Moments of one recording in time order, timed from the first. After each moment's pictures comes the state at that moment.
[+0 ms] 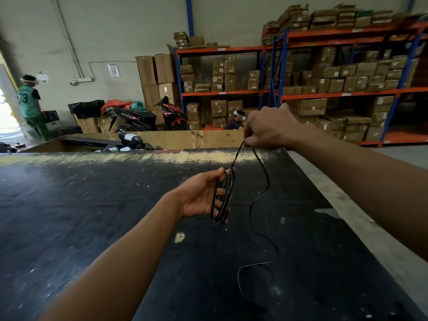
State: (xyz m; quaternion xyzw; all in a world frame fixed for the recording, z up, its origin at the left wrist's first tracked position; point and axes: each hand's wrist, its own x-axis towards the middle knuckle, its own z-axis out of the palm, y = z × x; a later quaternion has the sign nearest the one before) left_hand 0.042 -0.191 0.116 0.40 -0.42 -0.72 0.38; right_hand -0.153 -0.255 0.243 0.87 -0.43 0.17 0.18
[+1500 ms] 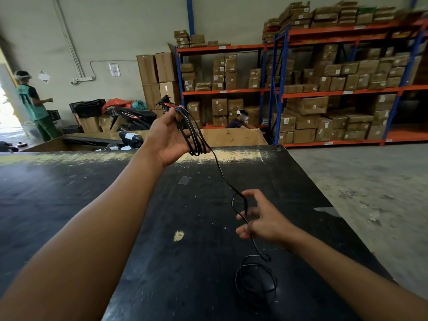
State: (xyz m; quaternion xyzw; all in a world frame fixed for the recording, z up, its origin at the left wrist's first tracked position) left_hand 0.083 -0.209 0.206 0.28 -0.37 -0.61 0.64; right_hand -0.170 -0.187 0.064 0.69 -0.41 0.28 -0.53
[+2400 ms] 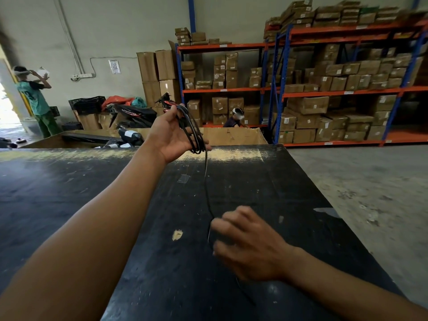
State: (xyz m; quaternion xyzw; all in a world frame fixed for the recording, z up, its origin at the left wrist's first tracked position) left_hand 0.077 -0.210 0.211 0.32 -0.35 -0.62 0.63; right_hand -0.161 -0.144 0.063 0.91 -0.05 0.32 0.24
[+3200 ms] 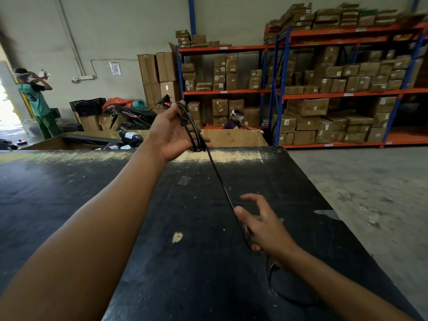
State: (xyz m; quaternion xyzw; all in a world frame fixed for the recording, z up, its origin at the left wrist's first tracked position) left_hand 0.073 -0.209 0.220 0.32 -0.37 -0.61 0.62; right_hand -0.170 -0.159 0.064 0.65 -0.40 0.36 -0.54
